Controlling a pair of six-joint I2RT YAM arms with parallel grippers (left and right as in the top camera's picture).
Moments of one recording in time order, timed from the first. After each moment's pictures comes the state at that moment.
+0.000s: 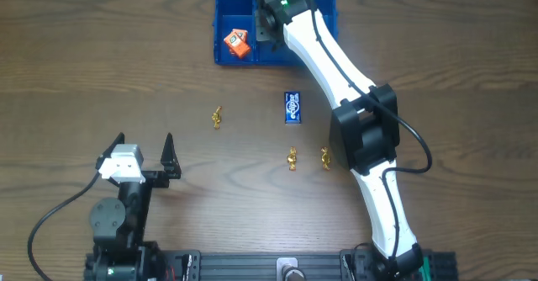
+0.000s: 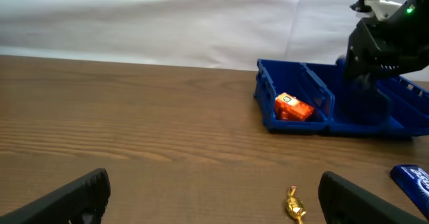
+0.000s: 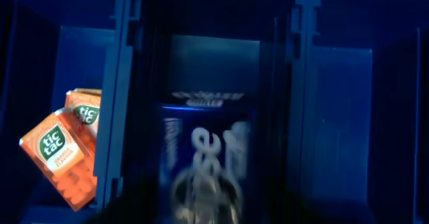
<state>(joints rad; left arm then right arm) -0.02 0.01 0.02 -0.12 0.06 -0.08 0.47 2.40 2.26 -0.94 0.20 0.37</state>
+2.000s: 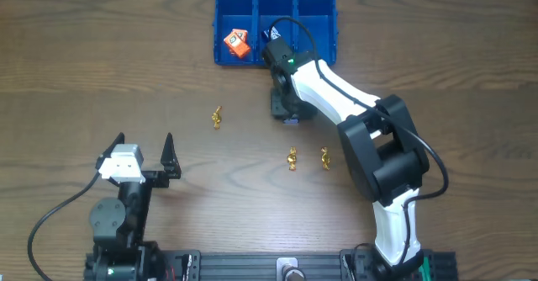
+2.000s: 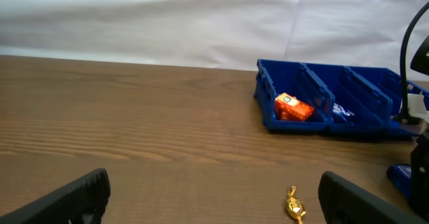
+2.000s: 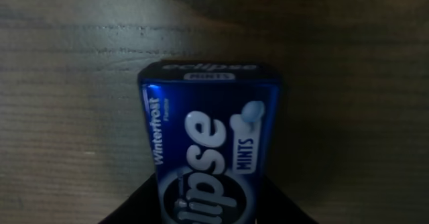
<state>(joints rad) -0.02 0.01 0.02 -0.12 0.06 -0.08 0.52 2.12 1.50 -0.88 0.02 0.49</state>
